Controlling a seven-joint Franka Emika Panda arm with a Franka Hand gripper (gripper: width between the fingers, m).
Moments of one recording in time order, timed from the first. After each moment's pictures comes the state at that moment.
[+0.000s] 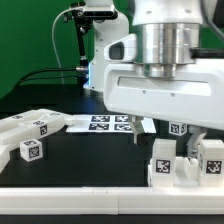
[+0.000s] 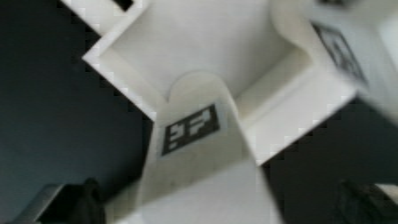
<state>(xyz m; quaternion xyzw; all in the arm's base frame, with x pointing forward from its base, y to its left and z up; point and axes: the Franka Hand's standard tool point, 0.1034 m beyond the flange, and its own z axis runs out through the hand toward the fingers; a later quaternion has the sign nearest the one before) 0.652 0.052 0.079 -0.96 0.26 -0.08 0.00</state>
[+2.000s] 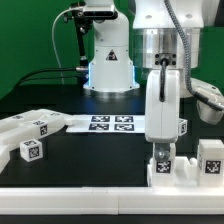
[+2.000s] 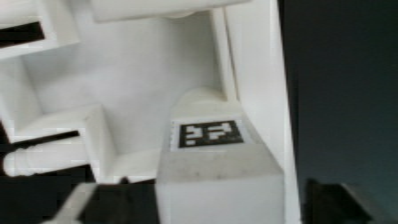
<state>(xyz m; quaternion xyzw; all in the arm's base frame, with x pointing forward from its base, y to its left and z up) 0.650 0.045 0.077 -0.63 0.78 -0.03 0.03</state>
